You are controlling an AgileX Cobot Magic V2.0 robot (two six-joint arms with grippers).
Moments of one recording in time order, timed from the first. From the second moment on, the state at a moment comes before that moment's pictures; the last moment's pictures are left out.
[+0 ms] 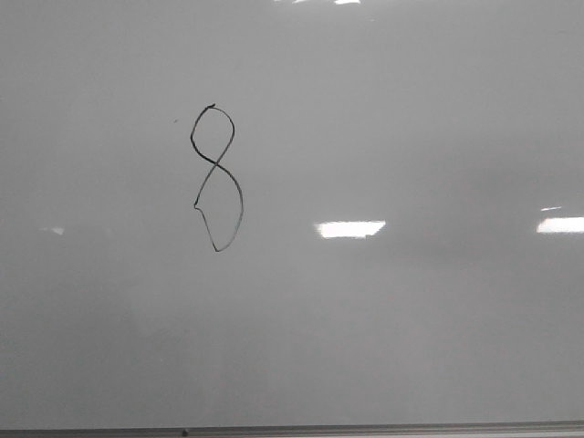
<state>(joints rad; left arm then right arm) 0.05 -0.01 0.01 0.01 0.14 0.02 0.24 0.11 -0.34 0.77 0.37 -0.79</state>
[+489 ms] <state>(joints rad) 0.05 -0.01 0.01 0.01 0.14 0.02 -0.03 -0.01 -0.01 0.20 0.26 -0.15</state>
